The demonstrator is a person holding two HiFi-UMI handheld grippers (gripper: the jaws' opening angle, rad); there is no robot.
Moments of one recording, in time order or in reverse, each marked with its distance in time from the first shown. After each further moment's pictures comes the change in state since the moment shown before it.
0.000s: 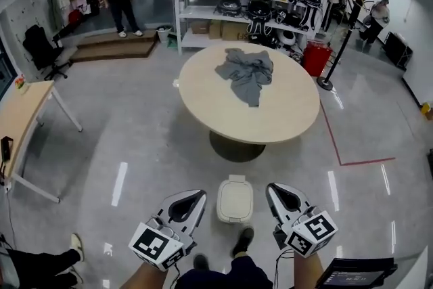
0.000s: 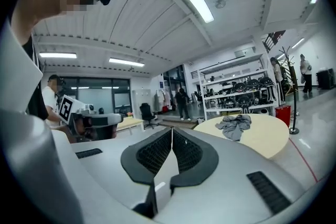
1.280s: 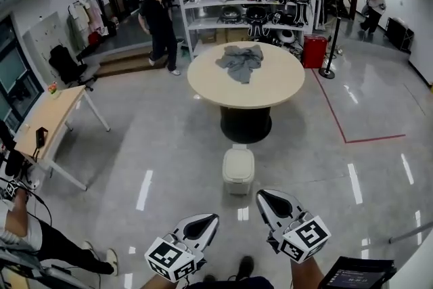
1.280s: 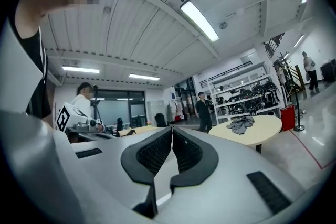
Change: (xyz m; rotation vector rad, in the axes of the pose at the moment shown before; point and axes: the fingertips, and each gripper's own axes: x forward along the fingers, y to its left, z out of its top) left arm -0.187 -0.319 -0.072 -0.051 0.176 -0.010; right arm -0.296 0.161 -0.024 0.009 -0.106 0.115
